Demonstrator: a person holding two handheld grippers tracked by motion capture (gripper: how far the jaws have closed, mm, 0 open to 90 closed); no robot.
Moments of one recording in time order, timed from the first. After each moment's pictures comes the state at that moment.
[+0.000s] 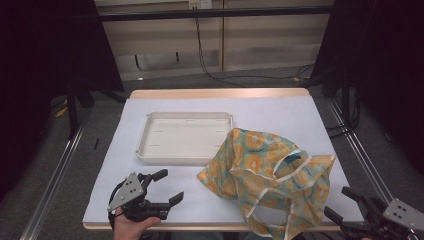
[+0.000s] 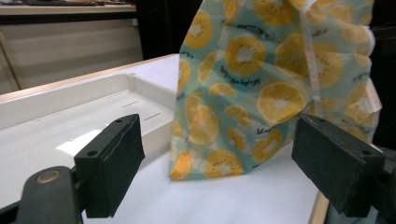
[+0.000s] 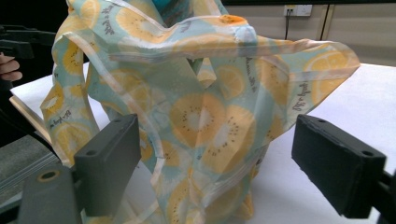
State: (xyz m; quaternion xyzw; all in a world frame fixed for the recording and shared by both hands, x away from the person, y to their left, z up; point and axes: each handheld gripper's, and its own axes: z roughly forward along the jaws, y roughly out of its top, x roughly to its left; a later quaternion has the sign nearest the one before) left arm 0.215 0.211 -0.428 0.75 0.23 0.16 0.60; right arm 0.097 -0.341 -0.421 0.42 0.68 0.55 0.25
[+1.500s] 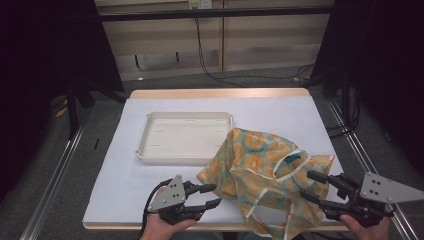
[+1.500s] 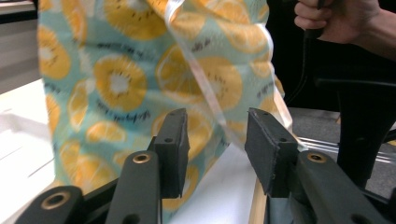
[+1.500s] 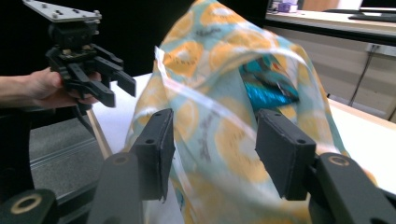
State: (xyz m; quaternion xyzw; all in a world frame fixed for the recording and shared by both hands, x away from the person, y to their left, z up) left arm 0.209 0.121 -0.411 0.79 0.10 0.07 0.60; right arm 0.141 -0.288 -0.360 0.28 0.74 0.58 0.21
